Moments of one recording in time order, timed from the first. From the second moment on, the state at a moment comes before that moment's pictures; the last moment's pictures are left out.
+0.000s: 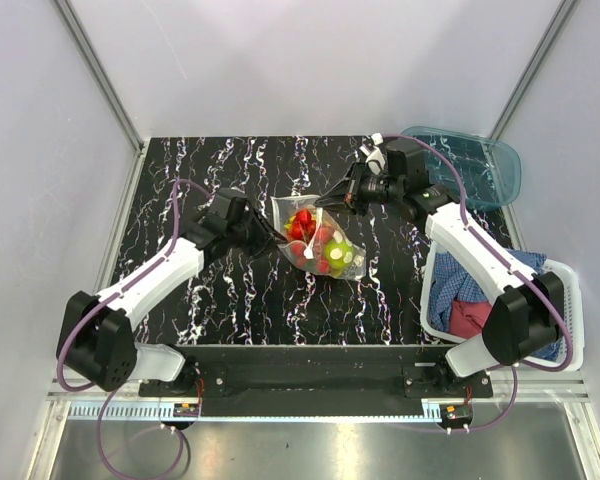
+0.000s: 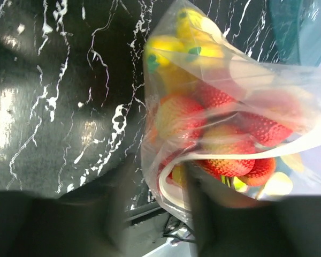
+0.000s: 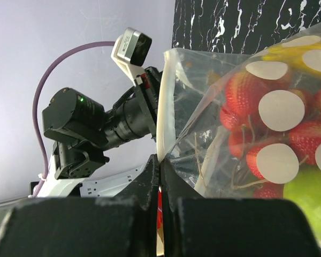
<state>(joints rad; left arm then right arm) -0.48 1.32 0.95 -0.41 0.19 -1.10 0.42 1.49 1.29 -0.26 -0.72 1.02</state>
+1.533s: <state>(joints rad) -0.63 1.44 1.28 -0.51 0.37 -0.89 0.49 1.42 1.32 -0.79 -0.47 0.51</state>
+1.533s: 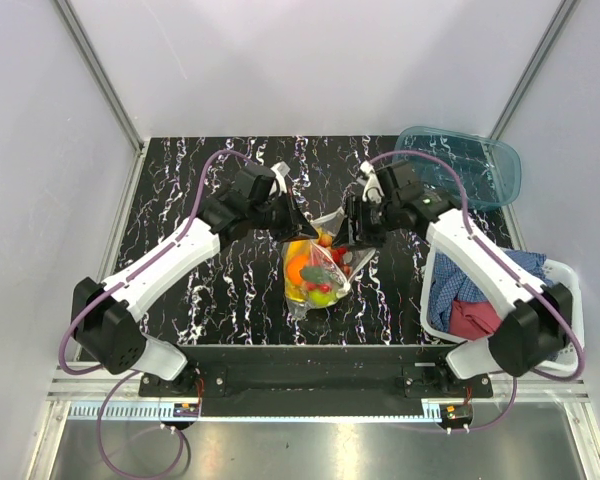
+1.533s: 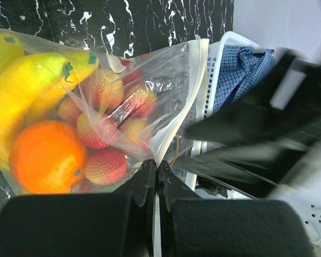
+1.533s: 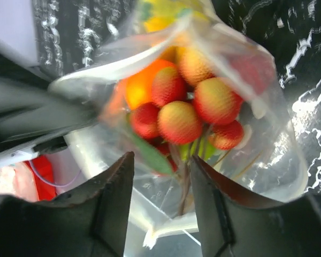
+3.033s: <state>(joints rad) -0.66 1.39 1.14 -0.44 0.38 -0.91 0.52 1.36 1.44 -0.80 -0.39 0.56</state>
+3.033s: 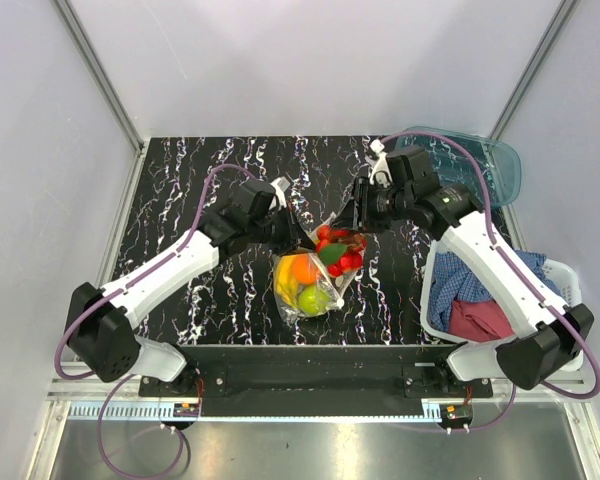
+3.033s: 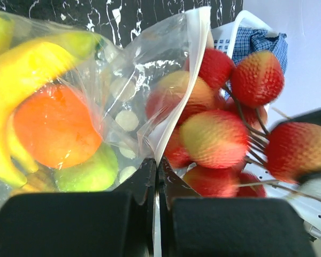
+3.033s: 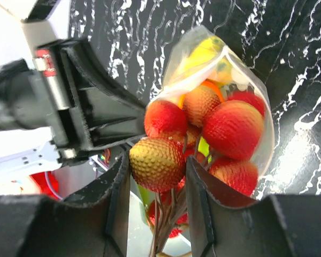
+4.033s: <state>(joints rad) -0.55 1.43 1.29 -0.64 0.52 -0.49 0.01 1.98 2.14 -0.89 0.09 0.36</state>
